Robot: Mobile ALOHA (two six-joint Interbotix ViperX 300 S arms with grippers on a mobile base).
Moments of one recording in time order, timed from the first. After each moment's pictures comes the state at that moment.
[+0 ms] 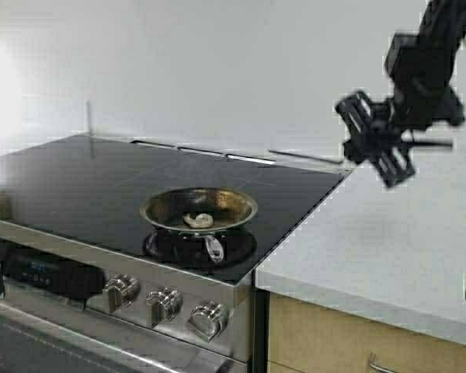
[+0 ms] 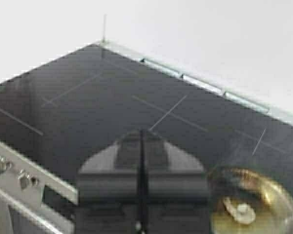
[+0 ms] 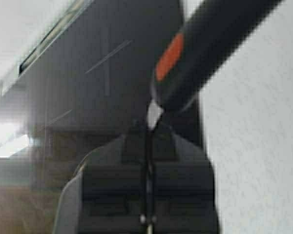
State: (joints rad) left arm -0.02 -1.03 1.25 0.00 -0.13 -0.16; right arm 0.31 0.42 0.69 0.24 -0.67 0.86
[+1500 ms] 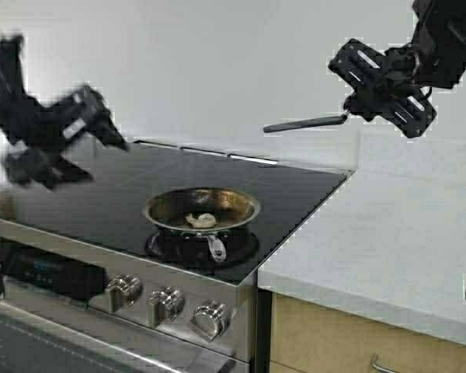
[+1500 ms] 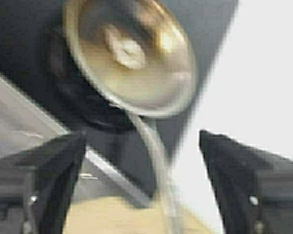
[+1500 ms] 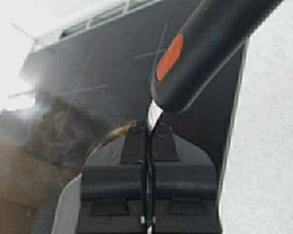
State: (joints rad) left arm -0.24 0.27 1.12 0.33 -0.99 -0.89; right arm 0.39 0.14 0.91 0.27 -0.74 0.61
